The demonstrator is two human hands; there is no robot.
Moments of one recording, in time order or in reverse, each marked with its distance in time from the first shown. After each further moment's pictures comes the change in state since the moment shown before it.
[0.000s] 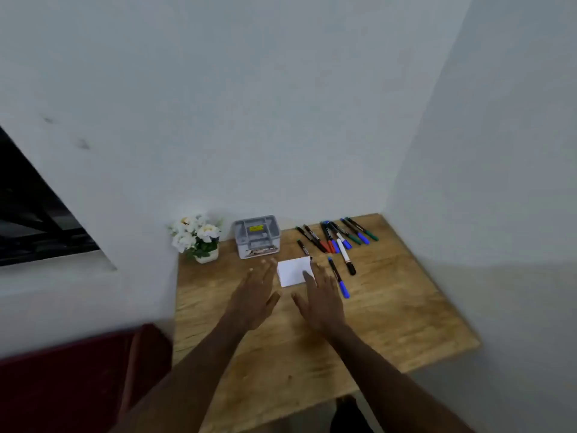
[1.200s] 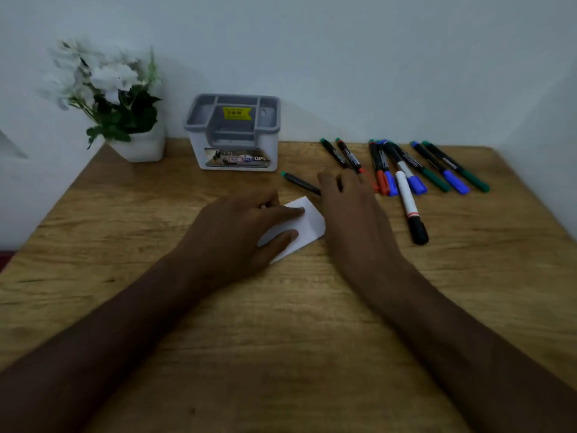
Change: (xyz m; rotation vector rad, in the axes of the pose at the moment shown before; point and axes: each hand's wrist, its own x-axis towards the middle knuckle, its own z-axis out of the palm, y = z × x) left_hand 0.080 -0.003 0.127 0.069 0.276 0.069; right_hand 0.133 0.099 0.072 -0.218 0.282 -0.392
